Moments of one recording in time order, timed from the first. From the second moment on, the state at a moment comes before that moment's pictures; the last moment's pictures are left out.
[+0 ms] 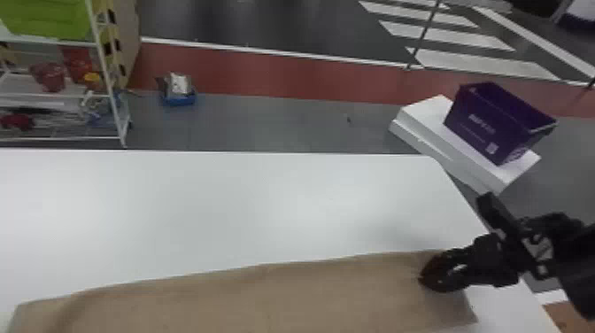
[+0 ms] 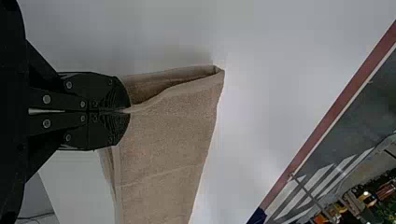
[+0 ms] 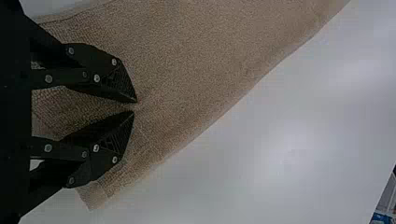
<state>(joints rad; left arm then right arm) 0.48 0.00 0.57 -2.38 -0.30 1.42 -1.36 0.08 -0.80 -0.11 -1.45 0.11 0.35 1.36</state>
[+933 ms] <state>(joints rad) 0.46 0.00 0.54 -2.41 -0.36 1.44 -1.23 0.08 -0.79 -0.09 -1.46 0.12 0.32 1.36</state>
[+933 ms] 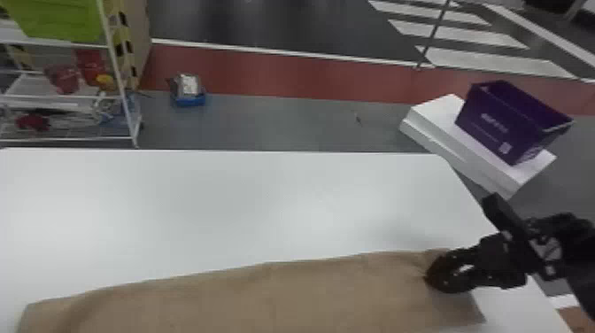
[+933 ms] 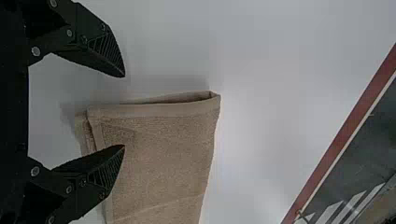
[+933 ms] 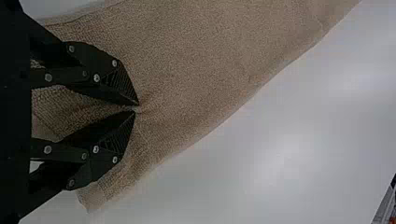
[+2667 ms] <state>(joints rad) 0.45 0.00 0.42 -2.40 -0.38 1.41 -1.03 0.15 -0.74 -0.16 -1.54 0.00 0.28 1.36</state>
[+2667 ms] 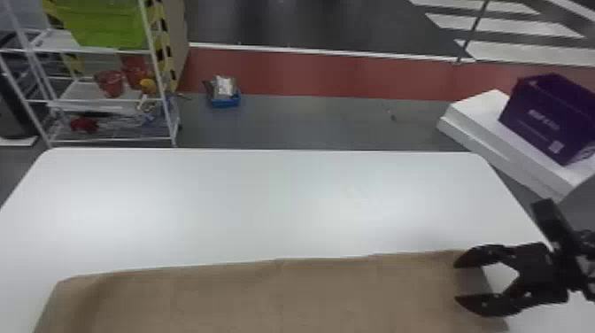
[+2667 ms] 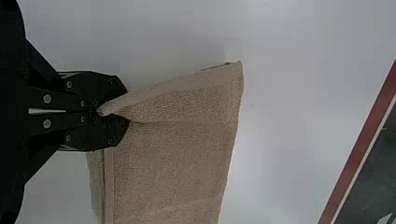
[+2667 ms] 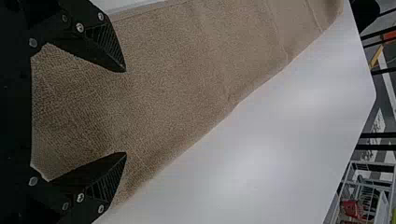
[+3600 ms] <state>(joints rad) 0.61 0.00 0.20 -2.70 -0.29 1.30 -0.89 0.18 -0.73 -0.20 -1.54 0.00 0.24 1.33</state>
